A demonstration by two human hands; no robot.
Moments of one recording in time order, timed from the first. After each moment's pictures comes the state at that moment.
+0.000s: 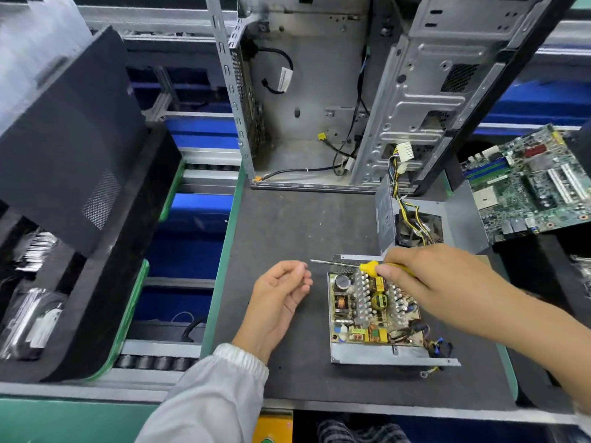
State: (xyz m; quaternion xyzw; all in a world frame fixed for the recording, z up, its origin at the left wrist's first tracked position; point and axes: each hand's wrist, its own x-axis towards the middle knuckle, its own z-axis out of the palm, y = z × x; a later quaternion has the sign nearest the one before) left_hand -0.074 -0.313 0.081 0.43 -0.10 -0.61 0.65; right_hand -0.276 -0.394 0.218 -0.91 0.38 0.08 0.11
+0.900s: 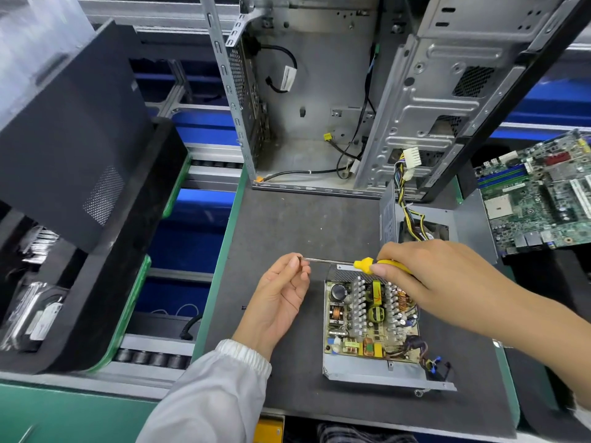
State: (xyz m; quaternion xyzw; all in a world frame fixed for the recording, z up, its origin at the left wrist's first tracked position) left_hand -0.080 -0.335 0.089 0.34 0.01 -0.64 0.69; right_hand -0.274 -0.423 0.220 -0.93 0.33 0.07 0.12
